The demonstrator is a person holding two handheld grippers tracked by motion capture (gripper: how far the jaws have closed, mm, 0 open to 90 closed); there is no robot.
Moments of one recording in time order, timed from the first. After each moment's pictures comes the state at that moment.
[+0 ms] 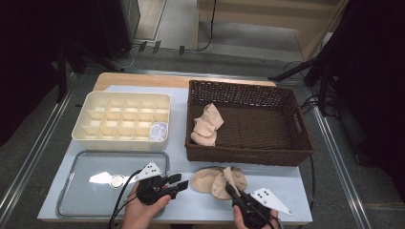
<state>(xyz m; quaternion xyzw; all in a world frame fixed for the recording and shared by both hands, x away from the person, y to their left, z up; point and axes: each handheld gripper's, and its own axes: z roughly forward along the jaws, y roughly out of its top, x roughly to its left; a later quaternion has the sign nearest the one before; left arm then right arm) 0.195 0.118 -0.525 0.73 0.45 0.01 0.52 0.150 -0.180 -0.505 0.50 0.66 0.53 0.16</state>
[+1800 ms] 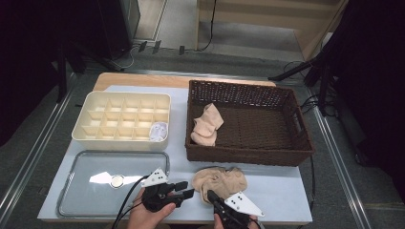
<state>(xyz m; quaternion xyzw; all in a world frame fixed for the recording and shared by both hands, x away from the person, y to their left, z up) 0.183 0.101 -0.530 0.74 0.42 -0.02 0.52 0.141 -0.142 -0.525 0.45 0.72 0.50 0.16</state>
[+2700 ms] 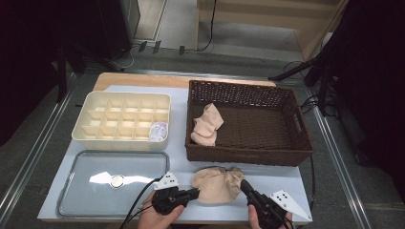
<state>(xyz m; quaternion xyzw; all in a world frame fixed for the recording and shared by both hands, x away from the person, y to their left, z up) 0.180 0.081 -0.534 0.76 0.42 -0.02 0.50 0.149 -0.224 -0.505 0.53 0.62 0.55 0.18</state>
